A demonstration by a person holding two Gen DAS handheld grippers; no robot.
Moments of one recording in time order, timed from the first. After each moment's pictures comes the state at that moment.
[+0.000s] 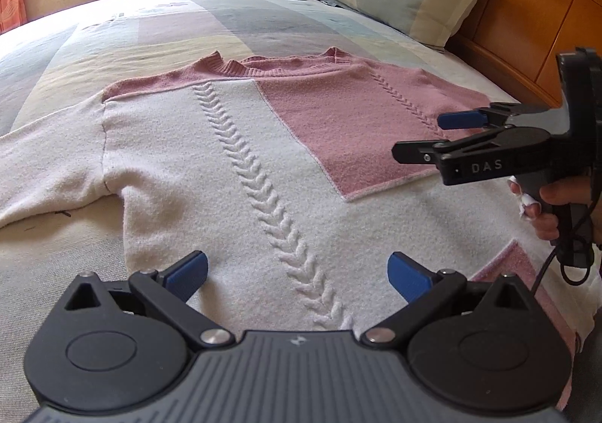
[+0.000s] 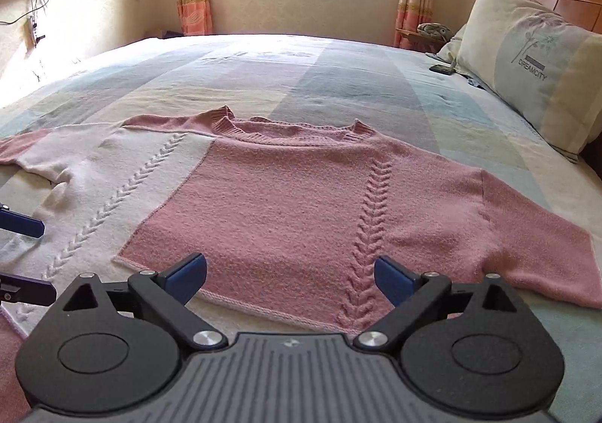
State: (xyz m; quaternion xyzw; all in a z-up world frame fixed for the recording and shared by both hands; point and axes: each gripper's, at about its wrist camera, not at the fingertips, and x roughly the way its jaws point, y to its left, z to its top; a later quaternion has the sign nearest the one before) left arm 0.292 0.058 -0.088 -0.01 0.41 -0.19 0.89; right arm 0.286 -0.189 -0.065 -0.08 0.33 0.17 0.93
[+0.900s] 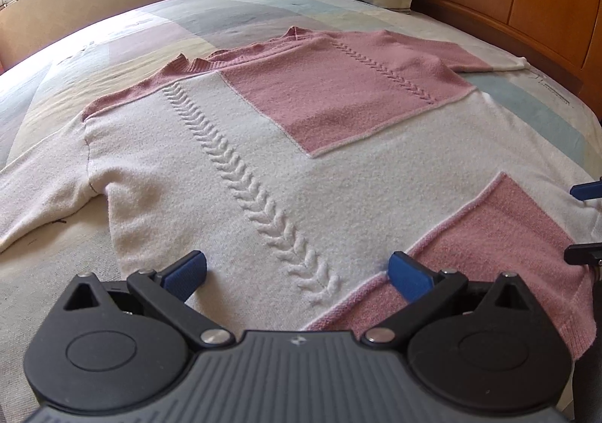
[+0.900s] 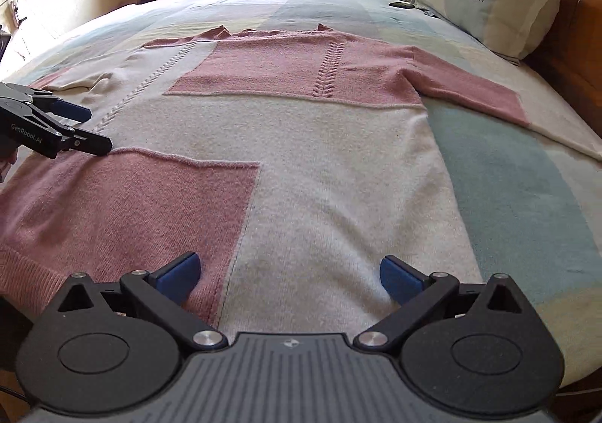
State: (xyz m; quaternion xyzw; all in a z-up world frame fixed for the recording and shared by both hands) left arm 0.259 0.039 -0.093 0.08 0.40 -0.20 0.89; right arm 0.094 -0.264 -0.083 -0.03 0.41 0.11 0.91
